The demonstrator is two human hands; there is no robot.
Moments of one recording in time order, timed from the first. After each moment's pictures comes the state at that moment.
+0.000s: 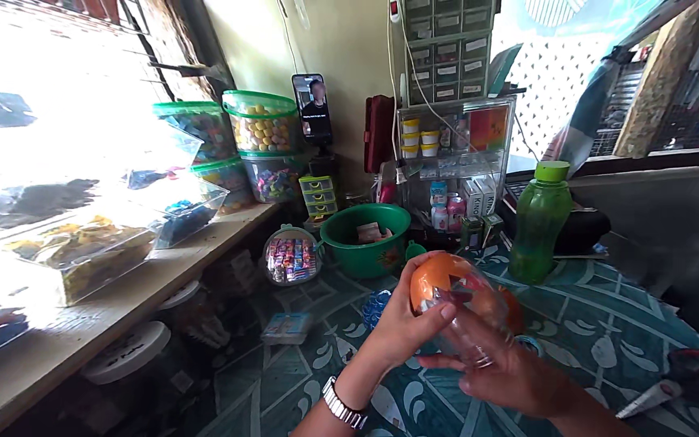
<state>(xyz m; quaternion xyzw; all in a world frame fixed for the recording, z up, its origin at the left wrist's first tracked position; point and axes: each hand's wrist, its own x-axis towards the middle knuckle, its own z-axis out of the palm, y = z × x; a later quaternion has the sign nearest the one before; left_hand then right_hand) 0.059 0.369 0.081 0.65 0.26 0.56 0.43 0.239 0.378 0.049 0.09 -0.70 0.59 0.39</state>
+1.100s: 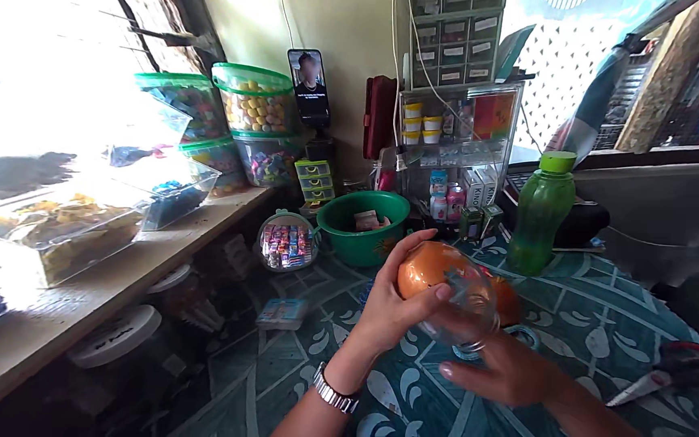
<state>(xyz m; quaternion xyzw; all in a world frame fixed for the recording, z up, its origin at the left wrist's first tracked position) 0.049 0.368 0.088 0.64 0.26 0.61 0.39 0.234 0.392 0.039 0.03 -0.84 0.33 0.42</state>
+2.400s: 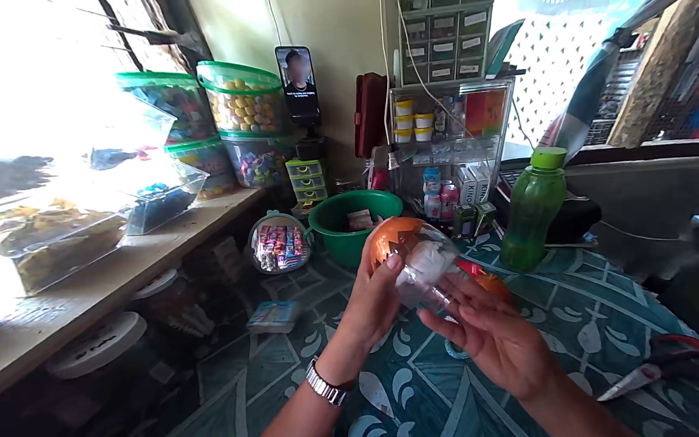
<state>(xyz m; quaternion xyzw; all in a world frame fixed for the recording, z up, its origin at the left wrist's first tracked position) 0.051 0.376 0.085 0.50 0.19 0.68 0.50 0.233 0.376 0.060 0.10 -0.42 0.77 0.46</state>
